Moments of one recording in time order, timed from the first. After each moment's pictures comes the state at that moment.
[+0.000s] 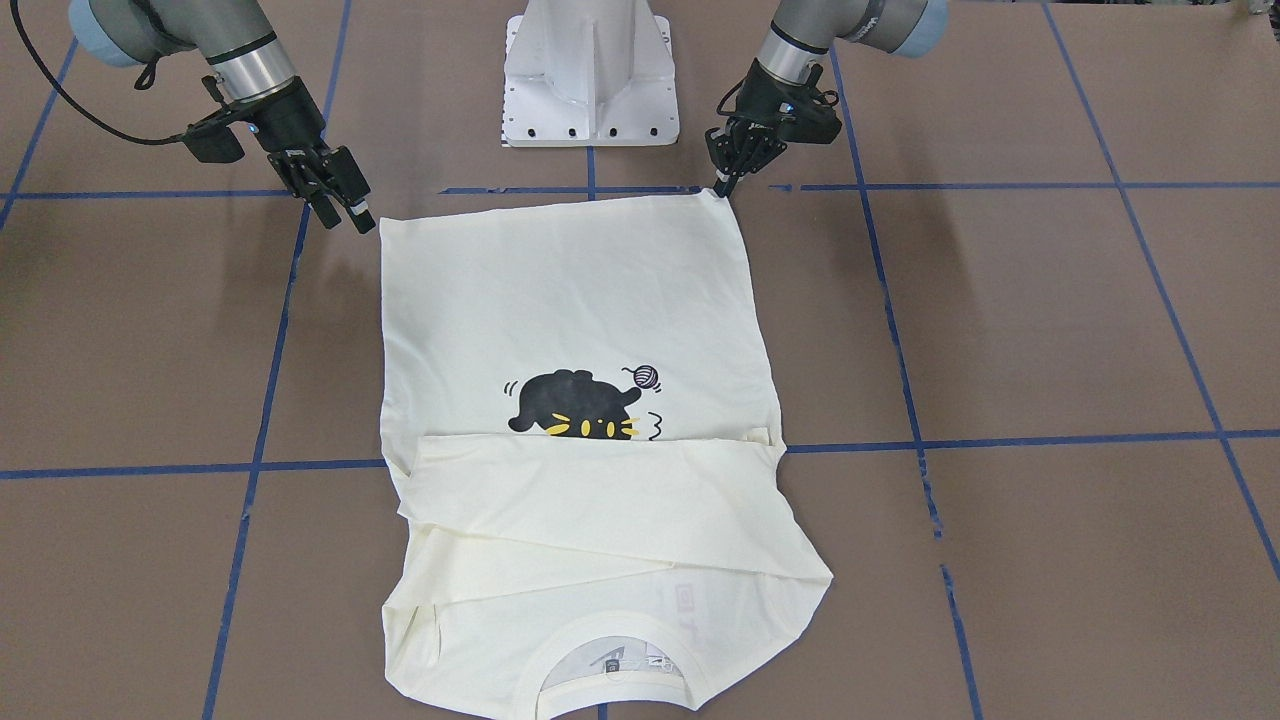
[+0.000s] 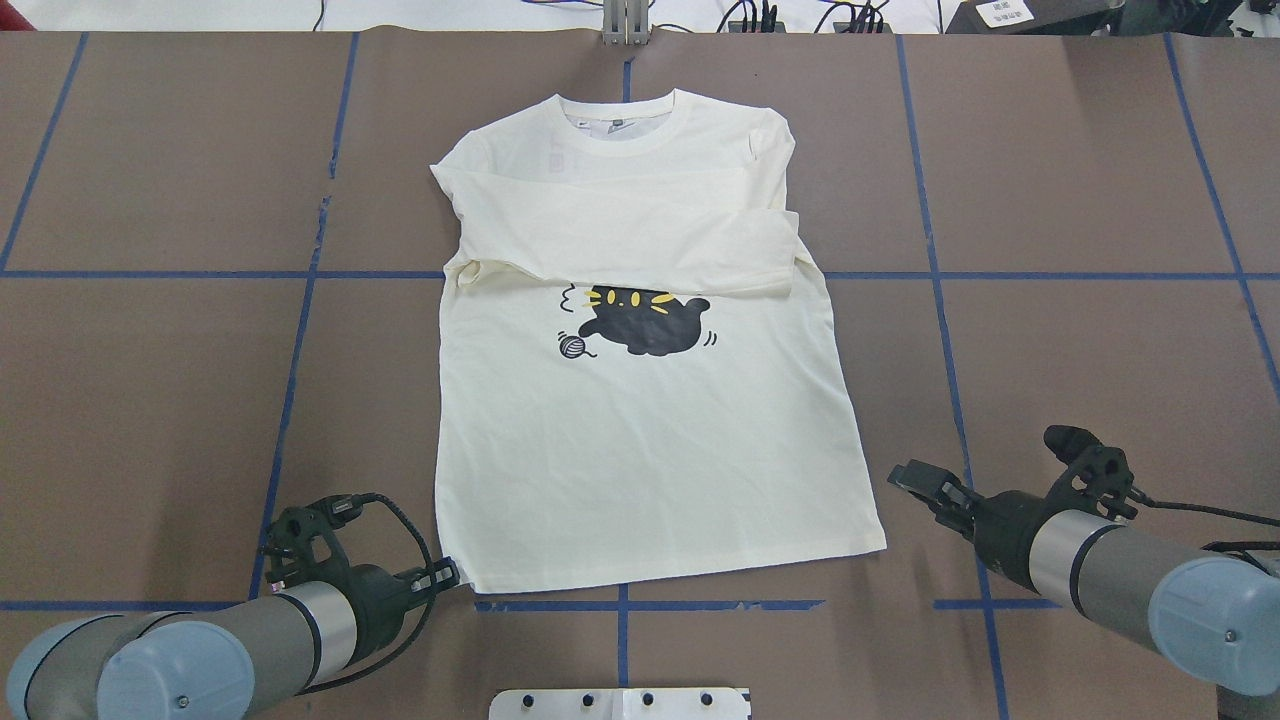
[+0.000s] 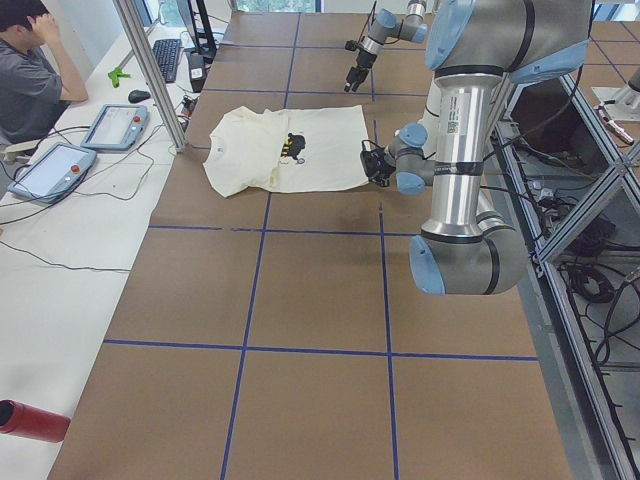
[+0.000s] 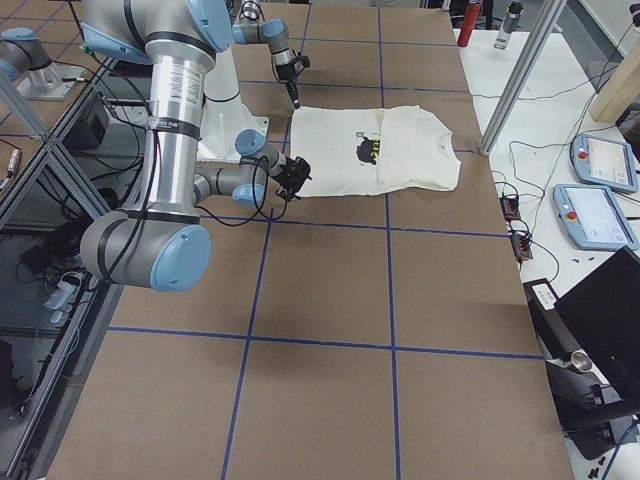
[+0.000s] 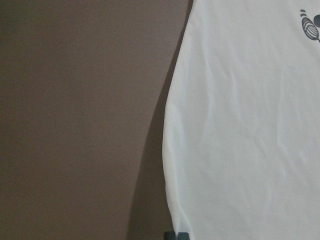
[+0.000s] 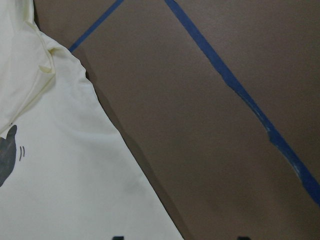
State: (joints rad) left arm -0.08 -1.66 -2.00 -2.21 -1.33 -1.84; right arm 0.19 -1.80 2.06 -0.74 1.30 2.01
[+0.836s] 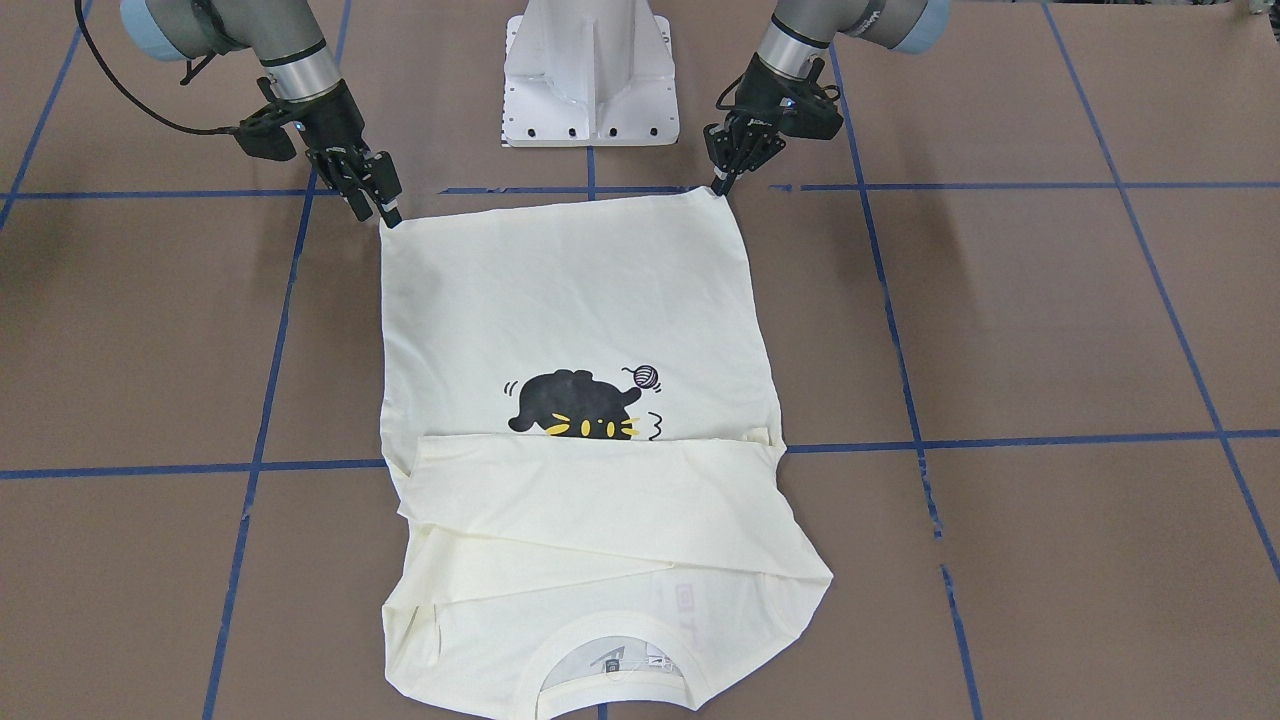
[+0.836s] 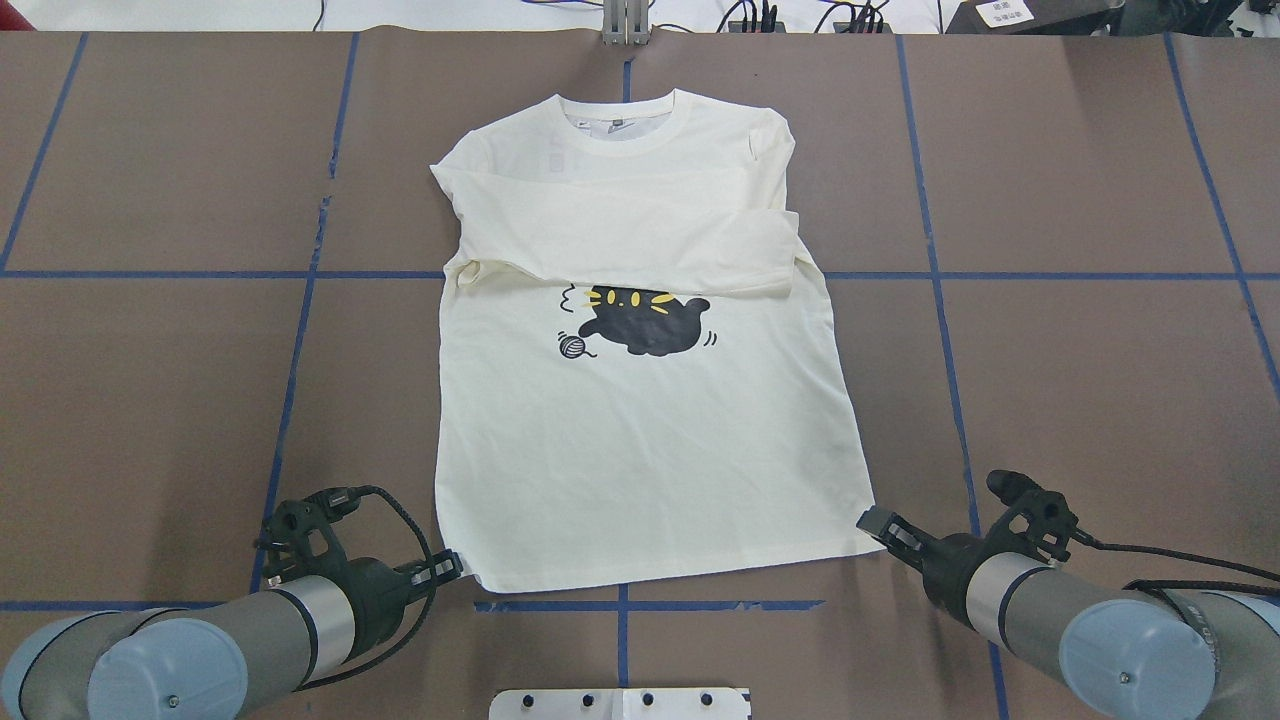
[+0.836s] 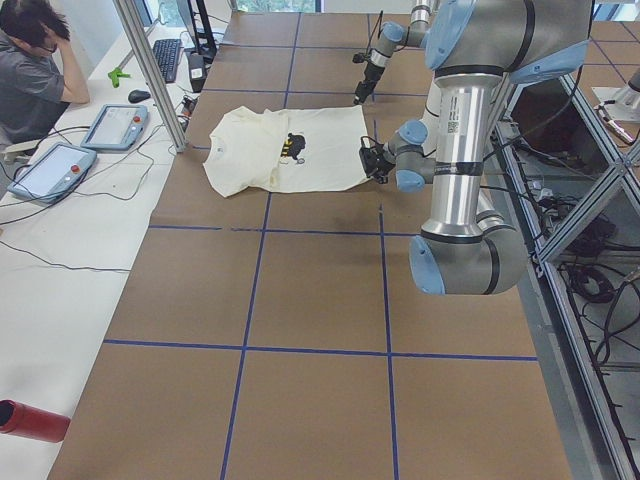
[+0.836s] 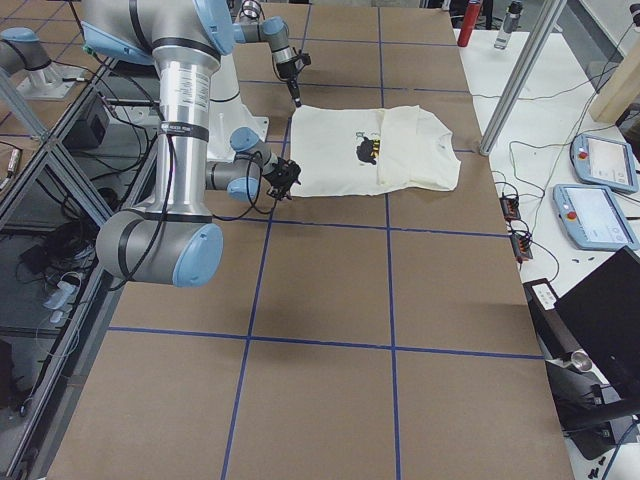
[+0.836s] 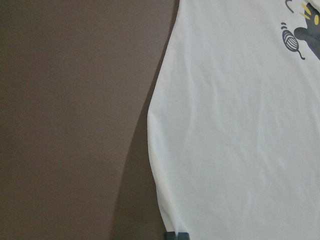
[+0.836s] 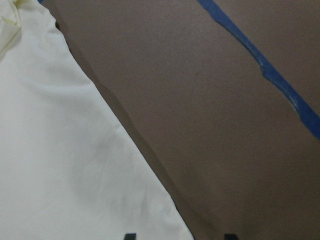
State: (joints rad) left arm -0.09 -1.66 -2.02 -2.21 -1.32 -1.84; right arm 0.11 -1.70 2.02 -0.90 1.27 2.06
